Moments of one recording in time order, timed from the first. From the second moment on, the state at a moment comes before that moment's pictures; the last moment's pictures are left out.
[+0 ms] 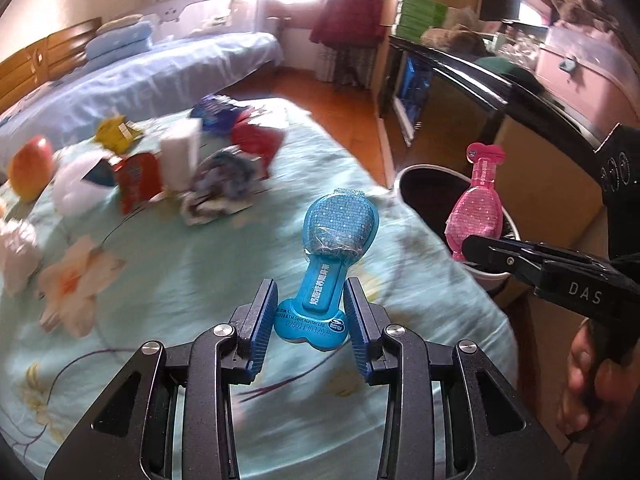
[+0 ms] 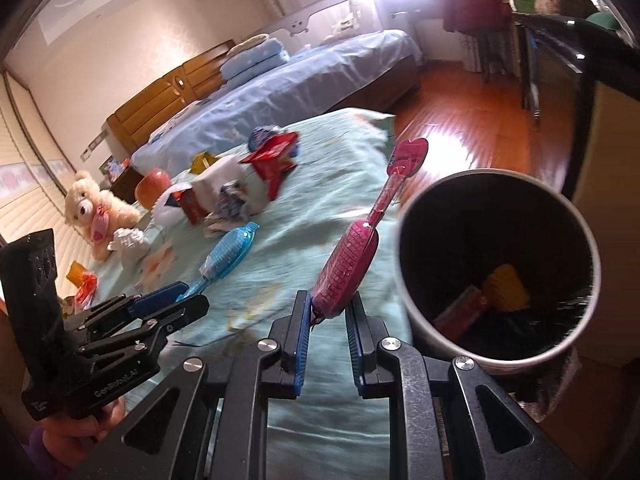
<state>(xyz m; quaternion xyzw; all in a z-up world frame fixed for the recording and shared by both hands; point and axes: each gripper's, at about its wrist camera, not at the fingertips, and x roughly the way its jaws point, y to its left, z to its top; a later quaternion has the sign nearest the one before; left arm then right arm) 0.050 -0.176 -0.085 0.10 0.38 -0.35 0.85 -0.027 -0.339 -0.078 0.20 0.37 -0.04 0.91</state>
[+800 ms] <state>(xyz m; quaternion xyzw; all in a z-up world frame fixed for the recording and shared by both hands) 0.029 -0.286 -0.084 0.17 0.37 -0.40 0.82 -0.047 -0.427 -0.102 0.25 0.37 -0.09 0.89</state>
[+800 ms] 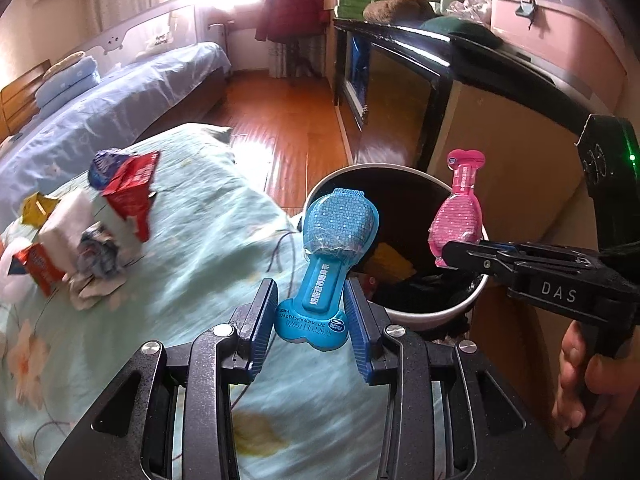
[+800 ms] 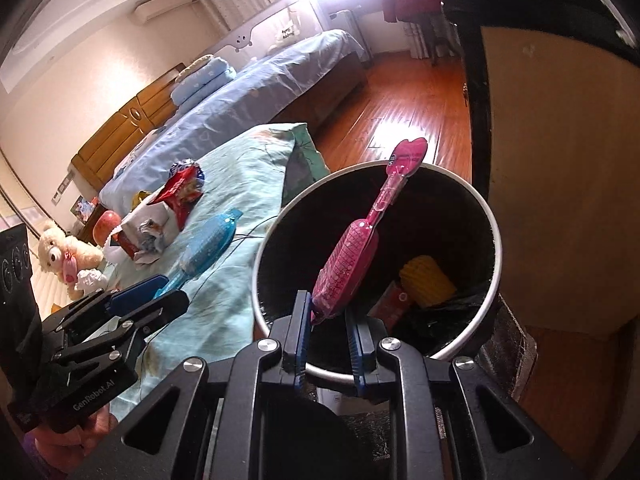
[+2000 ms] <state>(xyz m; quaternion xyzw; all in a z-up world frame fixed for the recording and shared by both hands) 0.042 -0.335 -0.096 0.18 0.39 -0.41 0.80 -0.038 -0.457 -0.111 0.27 0.38 -0.11 0.88</state>
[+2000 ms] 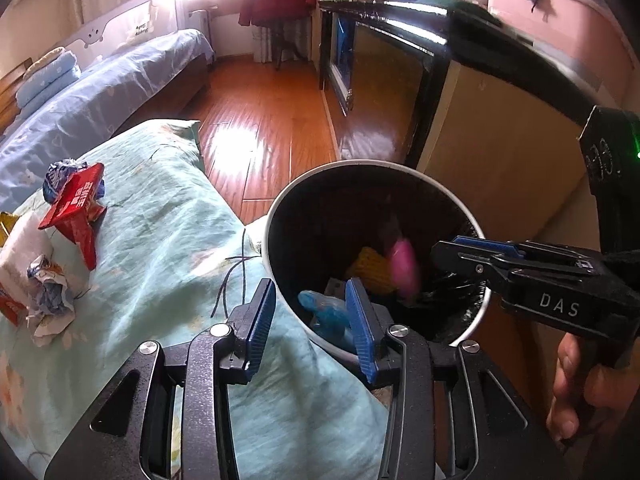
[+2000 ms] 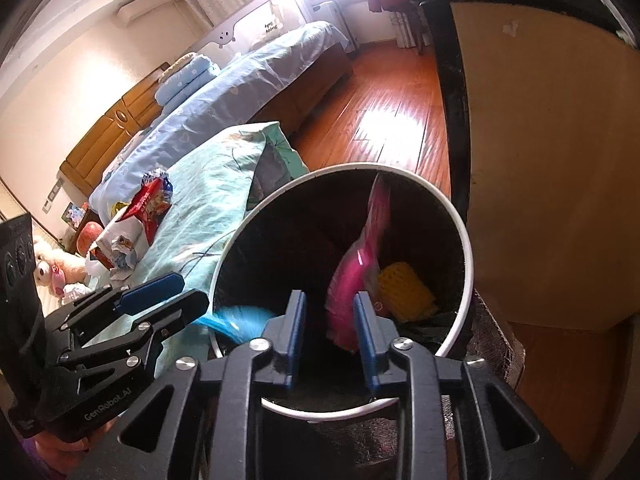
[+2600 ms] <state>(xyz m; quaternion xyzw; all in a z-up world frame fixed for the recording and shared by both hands) 0.045 -0.189 -0.087 0.09 0.38 -0.32 0.86 -0.033 -0.379 -0.070 0.25 0.31 -0.05 0.91</state>
